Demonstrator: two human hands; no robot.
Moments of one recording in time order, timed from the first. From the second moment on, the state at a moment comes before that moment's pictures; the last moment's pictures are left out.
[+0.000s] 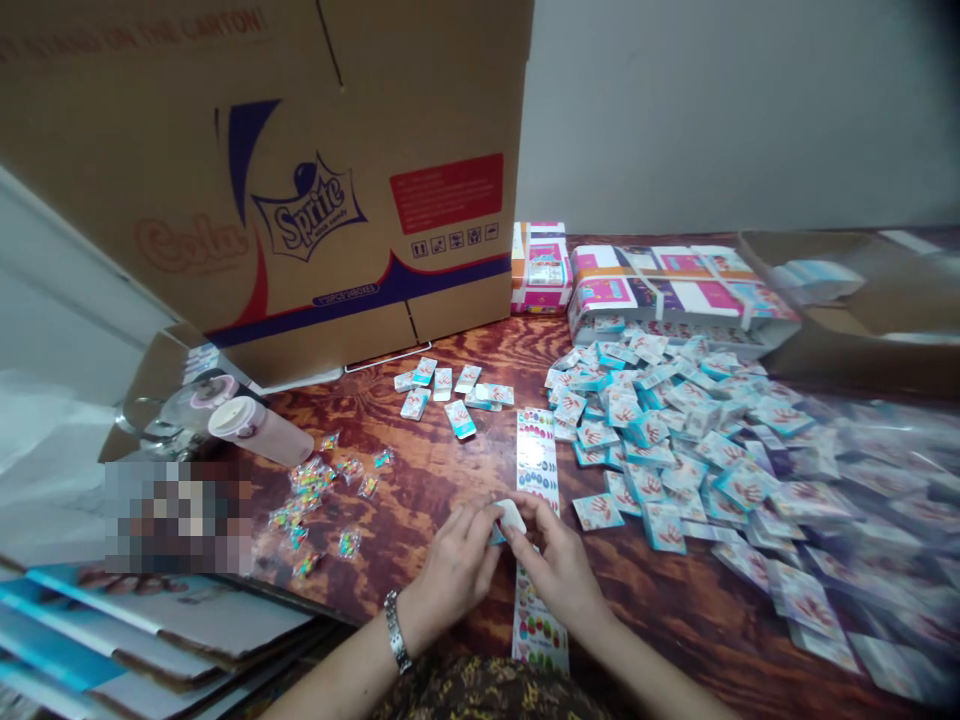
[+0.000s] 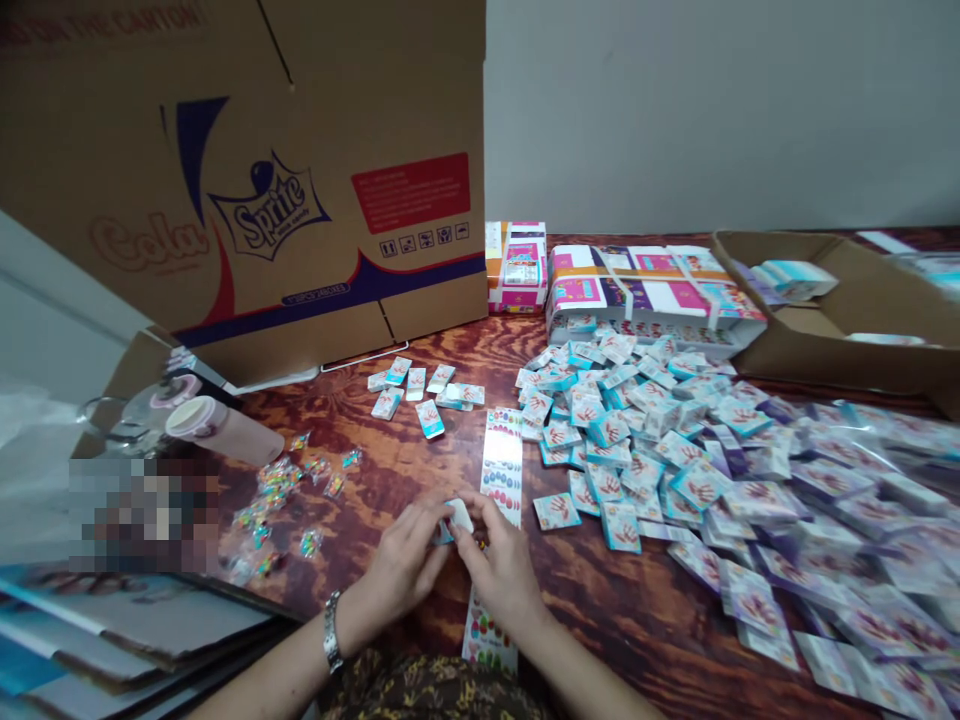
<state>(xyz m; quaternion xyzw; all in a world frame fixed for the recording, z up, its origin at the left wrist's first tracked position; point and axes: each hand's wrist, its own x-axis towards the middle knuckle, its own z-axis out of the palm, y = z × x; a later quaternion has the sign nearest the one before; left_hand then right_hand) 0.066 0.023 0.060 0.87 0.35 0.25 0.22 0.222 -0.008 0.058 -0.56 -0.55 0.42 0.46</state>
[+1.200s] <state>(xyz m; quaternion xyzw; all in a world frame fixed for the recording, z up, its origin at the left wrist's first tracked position) 0.072 0.012 0.037 0.84 0.44 0.27 0.16 0.221 0.004 0.071 -0.61 -0.58 0.33 0.42</state>
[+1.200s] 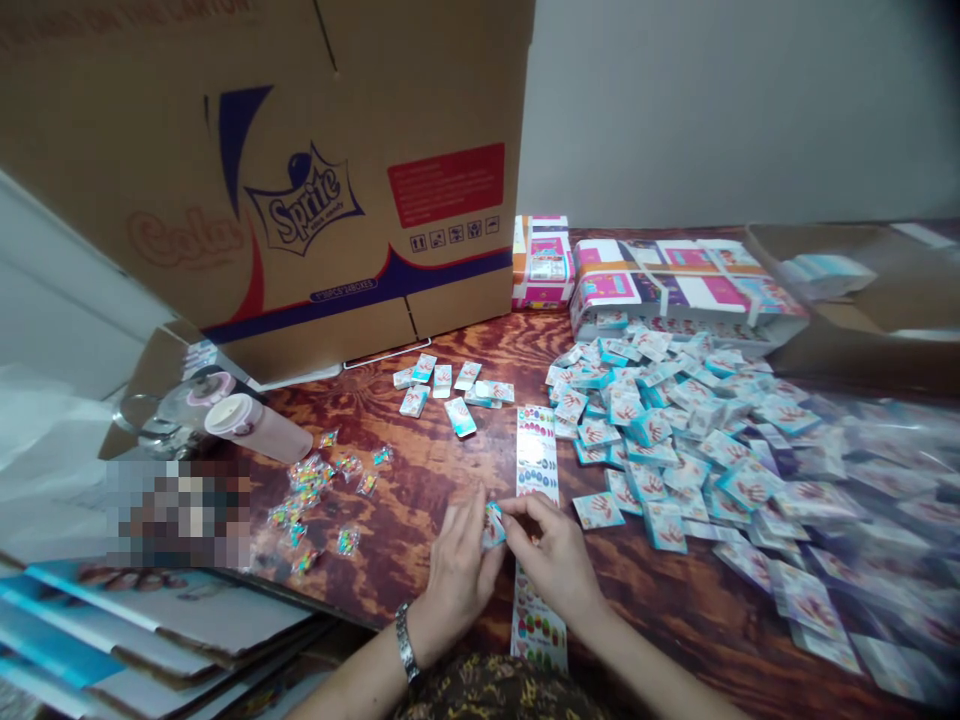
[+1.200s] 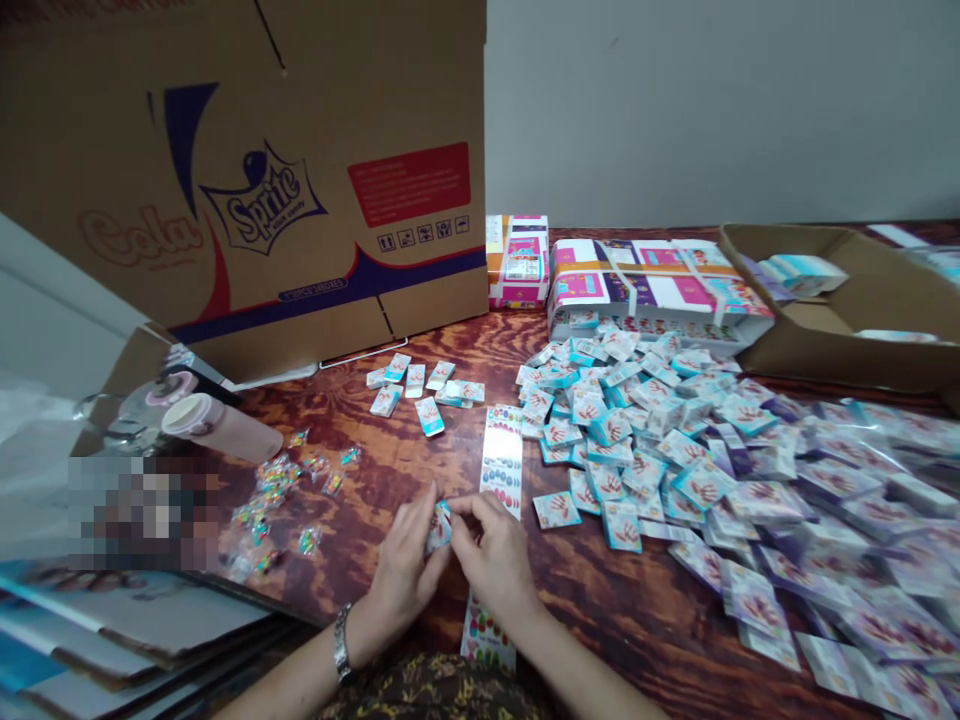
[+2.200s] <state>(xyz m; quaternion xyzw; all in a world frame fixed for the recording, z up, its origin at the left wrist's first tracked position) 0.078 0.015 0.044 0.88 0.42 0.16 0.12 0.221 -0.006 0.051 -0.59 -0.51 0.40 0.48</state>
